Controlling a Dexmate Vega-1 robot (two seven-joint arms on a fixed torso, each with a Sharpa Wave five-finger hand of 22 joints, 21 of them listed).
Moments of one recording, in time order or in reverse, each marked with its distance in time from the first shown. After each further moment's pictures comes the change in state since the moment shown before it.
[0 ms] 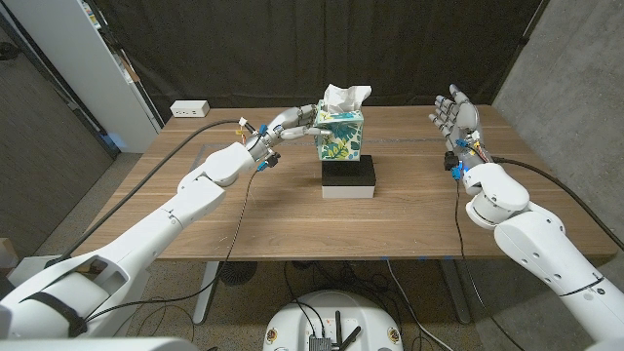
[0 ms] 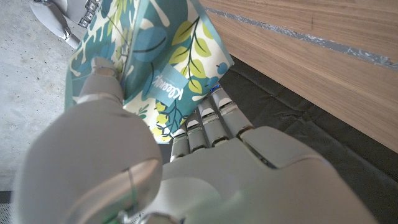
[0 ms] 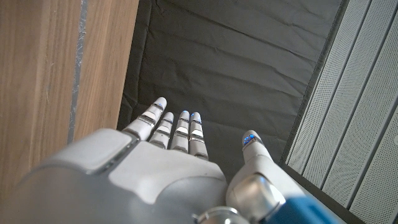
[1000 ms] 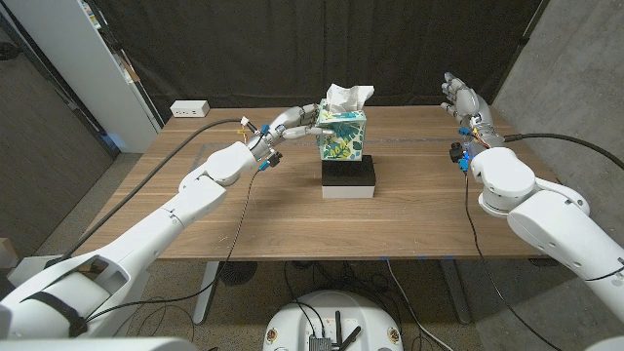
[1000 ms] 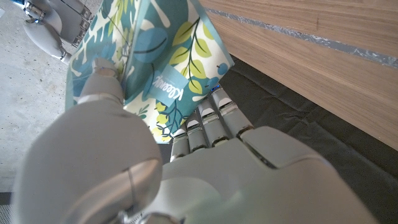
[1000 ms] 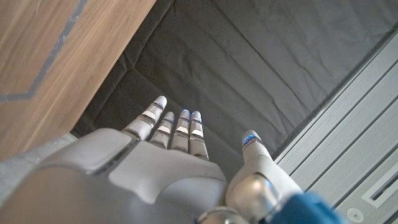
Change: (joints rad) left arm 0.002 0.000 0.004 -0.019 0.006 0.007 0.003; left_hand -0.004 0.004 0.011 0.000 -0.003 0.000 0.000 0.003 -0.004 0.000 0.000 0.000 0.000 0.000 0.000 0.000 -0.001 0.000 -0.011 0.000 0.000; right arm 0.034 -0.135 0.005 -0.124 -0.242 -0.301 -0.110; right_hand 0.000 0.000 0.007 0.001 0.000 -0.011 -0.011 0.000 0.000 -0.013 -0.028 0.000 -0.003 -0.002 -0.010 0.000 -0.001 0.001 0.001 0.000 0.000
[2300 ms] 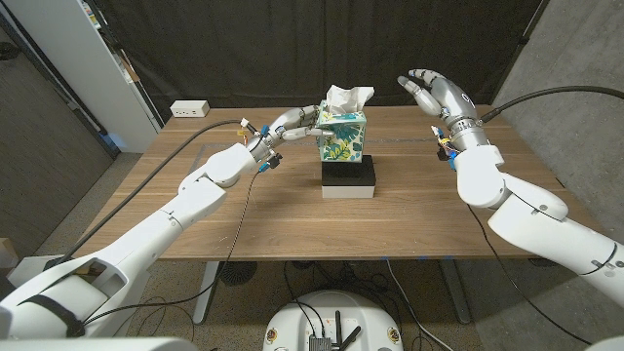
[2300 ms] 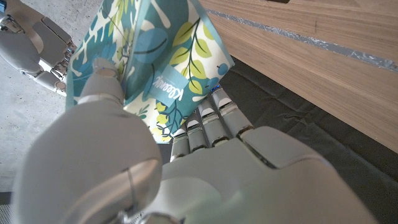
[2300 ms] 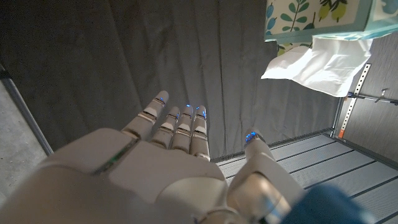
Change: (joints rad) left arm 0.012 0.005 -0.004 -0.013 0.000 0.008 0.008; left_hand -0.004 0.000 0.006 -0.006 -0.001 0.002 -0.002 -0.004 -0.005 0.000 0.000 -0.004 0.000 0.004 -0.004 0.000 0.000 0.000 0.000 0.000 0.000; right arm 0.134 -0.170 -0.266 -0.061 -0.679 -0.131 0.086; right_hand 0.012 0.009 0.001 -0.021 0.004 0.104 -0.057 0.018 0.000 0.093 -0.039 0.019 0.000 0.072 -0.021 0.015 -0.013 0.051 -0.017 0.007 0.000
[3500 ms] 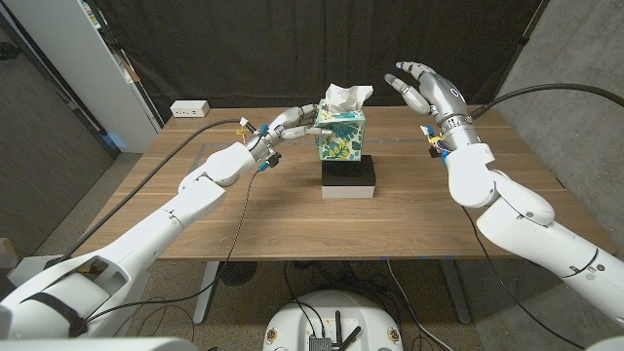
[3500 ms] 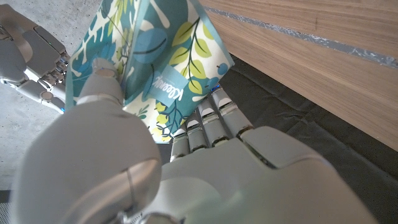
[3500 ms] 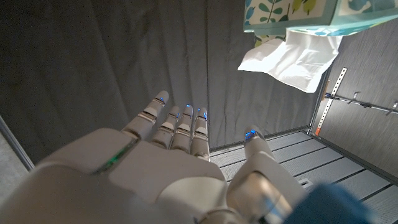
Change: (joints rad) left arm -0.014 -0.009 0.001 0.030 -0.004 -0.019 -0.010; left_hand -0.007 -0.007 0.011 0.003 0.001 0.002 0.002 0.000 0.000 0.000 0.000 0.000 0.000 0.000 0.000 0.000 0.000 0.000 0.000 0.000 0.000; right arm 0.009 0.090 -0.009 0.012 -0.181 0.061 0.095; right_hand 0.016 0.006 0.011 -0.028 0.000 -0.013 -0.027 -0.012 0.000 0.000 0.000 -0.009 0.003 0.007 -0.004 0.000 -0.008 0.014 0.014 0.000 0.000
